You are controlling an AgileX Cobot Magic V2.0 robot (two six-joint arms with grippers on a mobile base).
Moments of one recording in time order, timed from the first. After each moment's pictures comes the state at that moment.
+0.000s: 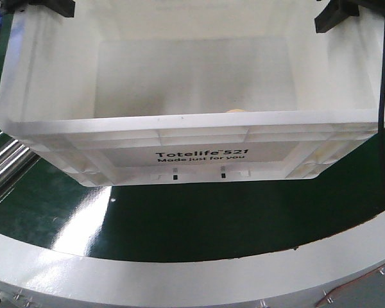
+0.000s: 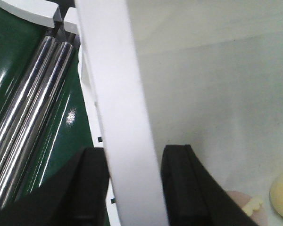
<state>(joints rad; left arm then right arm) -0.21 1.56 -1.82 -0.16 1.16 -0.04 0.14 1.60 -1.84 0.17 1.29 -0.03</state>
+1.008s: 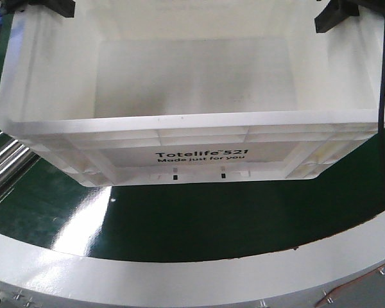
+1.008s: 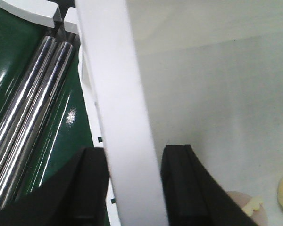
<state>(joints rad) -0.21 1.56 -1.82 -0.16 1.16 -0.04 0.14 1.60 -1.84 0.17 1.29 -0.03</state>
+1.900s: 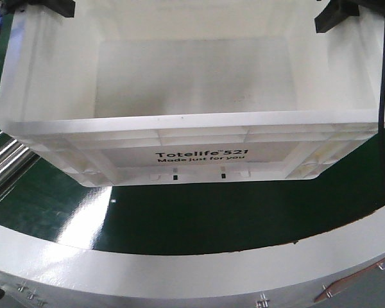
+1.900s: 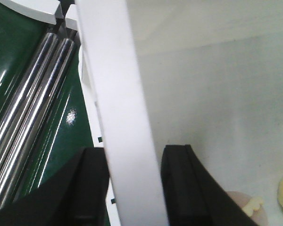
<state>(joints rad) -0.21 1.56 -1.82 -0.16 1.16 -0.04 0.14 1.60 -1.84 0.17 1.29 -0.03</state>
